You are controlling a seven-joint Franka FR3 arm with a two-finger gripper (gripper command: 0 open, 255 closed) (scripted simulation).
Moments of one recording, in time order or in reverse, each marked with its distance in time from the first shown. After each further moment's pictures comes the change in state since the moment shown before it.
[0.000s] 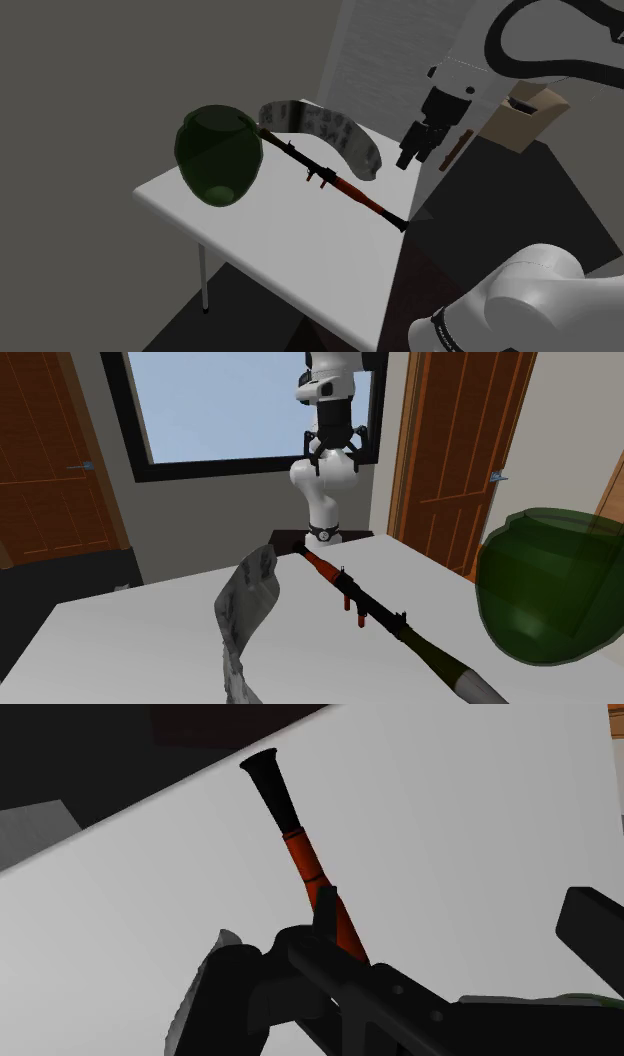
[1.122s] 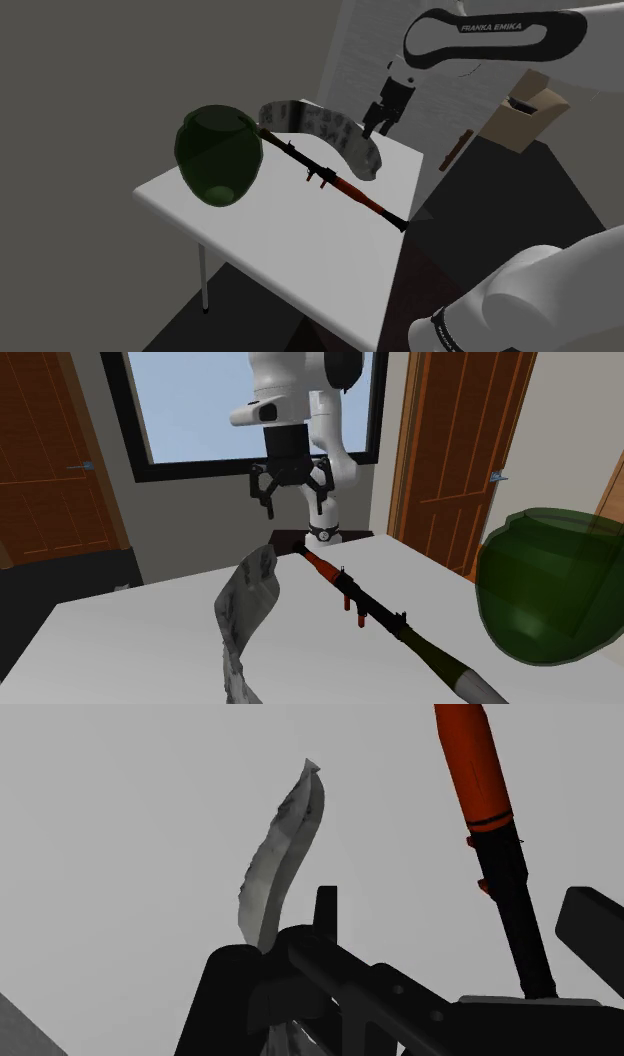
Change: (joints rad) arm -0.040 0.512 -0.123 0.281 -0.033 0.278 -0.183
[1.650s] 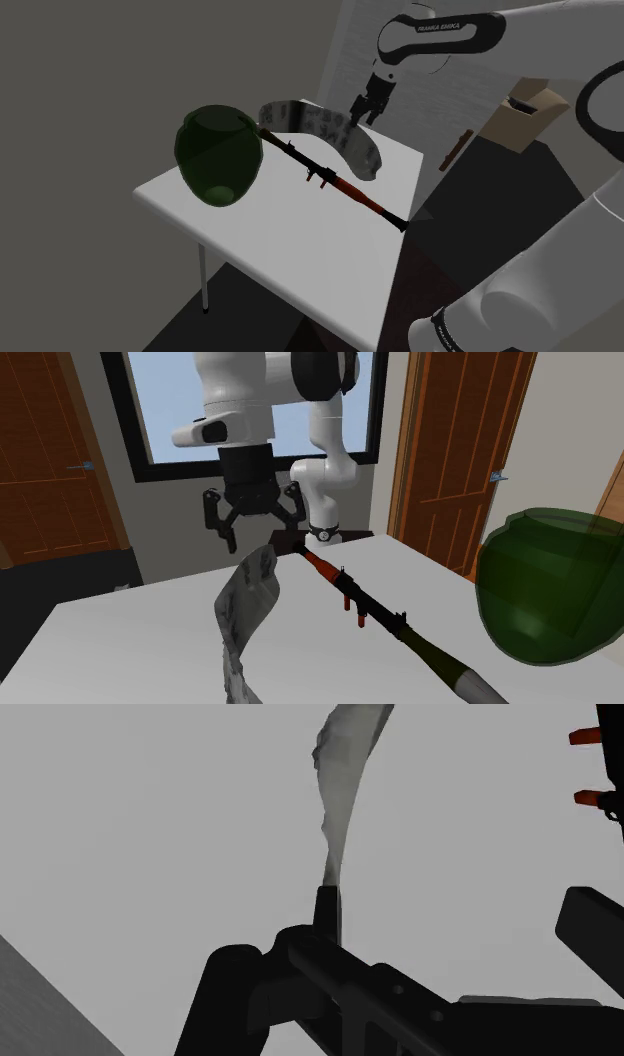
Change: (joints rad) arm -0.026 0.291 -0.044 0.260 0.045 0.053 -0.097
